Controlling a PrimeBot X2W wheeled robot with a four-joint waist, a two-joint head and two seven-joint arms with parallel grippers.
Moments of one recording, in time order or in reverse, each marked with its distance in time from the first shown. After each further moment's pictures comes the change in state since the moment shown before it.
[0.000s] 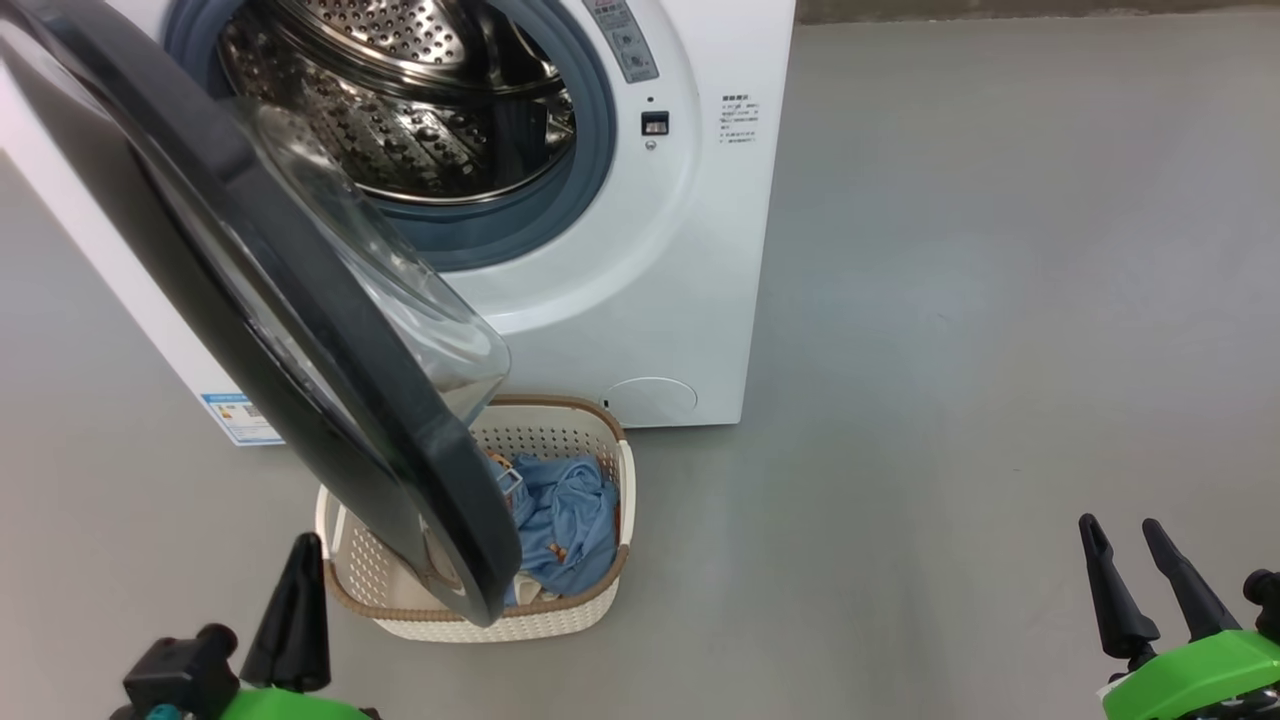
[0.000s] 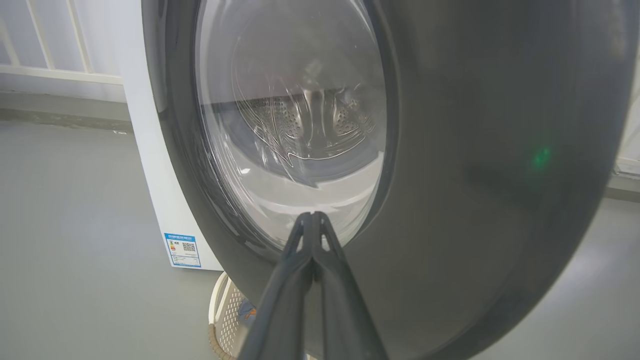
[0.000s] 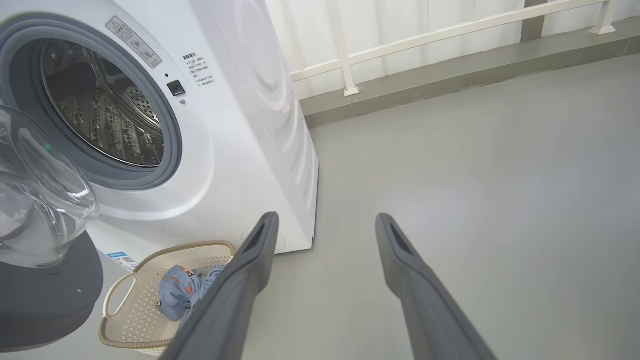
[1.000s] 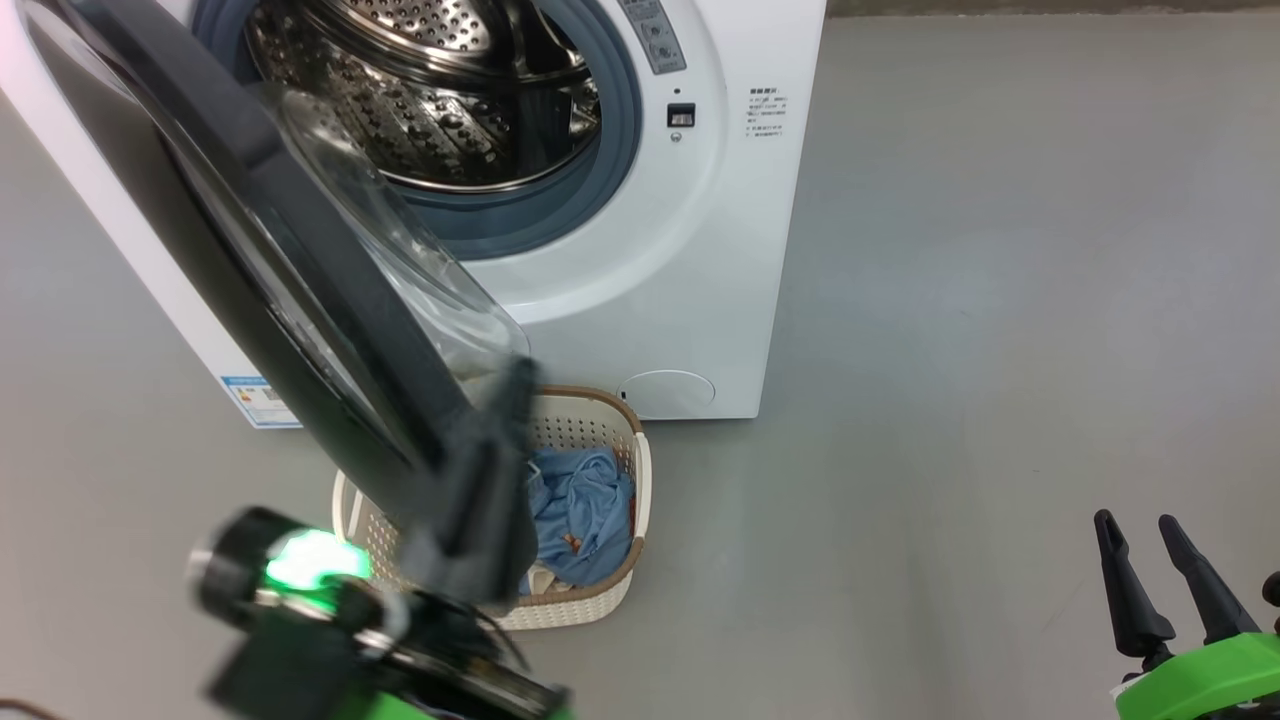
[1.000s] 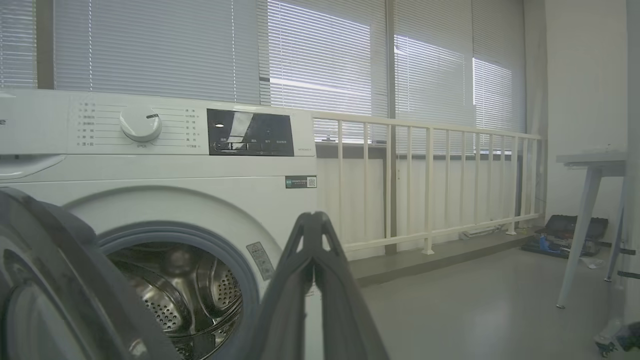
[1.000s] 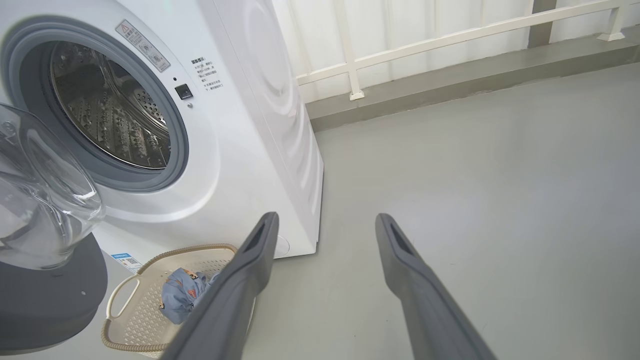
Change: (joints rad) left arm -0.081 0.009 -0.323 -0.678 0.101 0.035 0.167; right arm 0.021 -0.004 -0.026 -0.041 -0.002 0.000 0.000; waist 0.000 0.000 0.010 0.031
